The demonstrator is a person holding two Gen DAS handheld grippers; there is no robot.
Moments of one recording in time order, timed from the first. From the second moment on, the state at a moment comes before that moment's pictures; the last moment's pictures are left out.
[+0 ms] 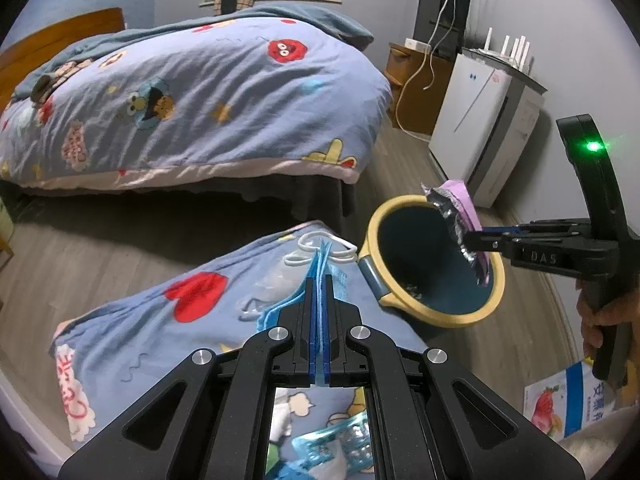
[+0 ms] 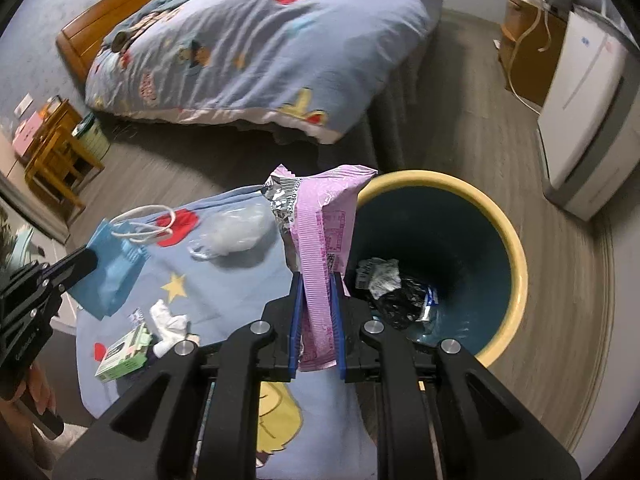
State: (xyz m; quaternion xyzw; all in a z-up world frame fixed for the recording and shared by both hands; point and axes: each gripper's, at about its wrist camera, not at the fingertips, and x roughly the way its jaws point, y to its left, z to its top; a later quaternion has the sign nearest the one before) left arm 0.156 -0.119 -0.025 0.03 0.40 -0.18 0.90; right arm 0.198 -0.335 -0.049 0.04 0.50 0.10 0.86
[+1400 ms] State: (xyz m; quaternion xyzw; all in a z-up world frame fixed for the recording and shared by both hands) left arm 0.198 -0.268 -0.097 0.05 0.41 -0.28 0.87; right arm 0.211 -0.449 -0.107 0.13 0.52 -0.03 0.84
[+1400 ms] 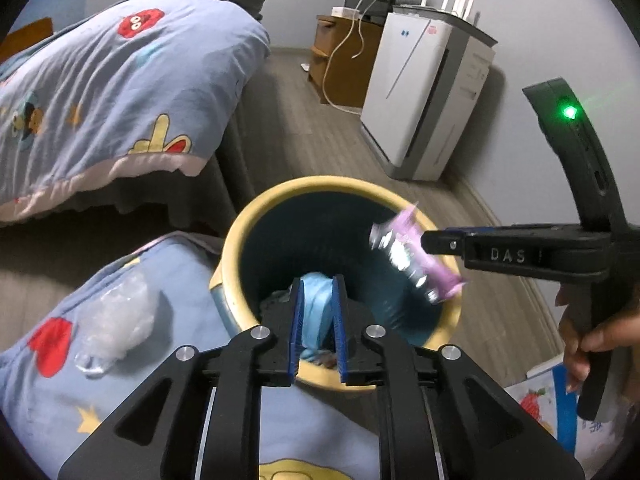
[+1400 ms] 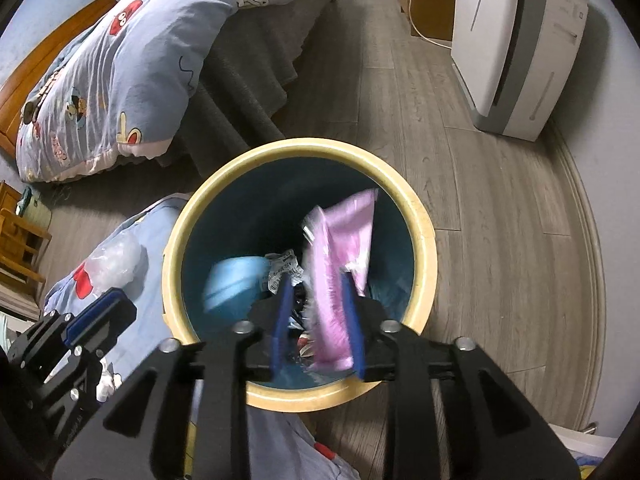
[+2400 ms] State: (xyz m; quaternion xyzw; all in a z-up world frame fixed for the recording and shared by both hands) left arm 0.109 -0.103 -0.009 0.06 0.35 -0.11 0.93; right arm 0.139 -0.379 -0.020 0.11 0.44 -0.06 0.89
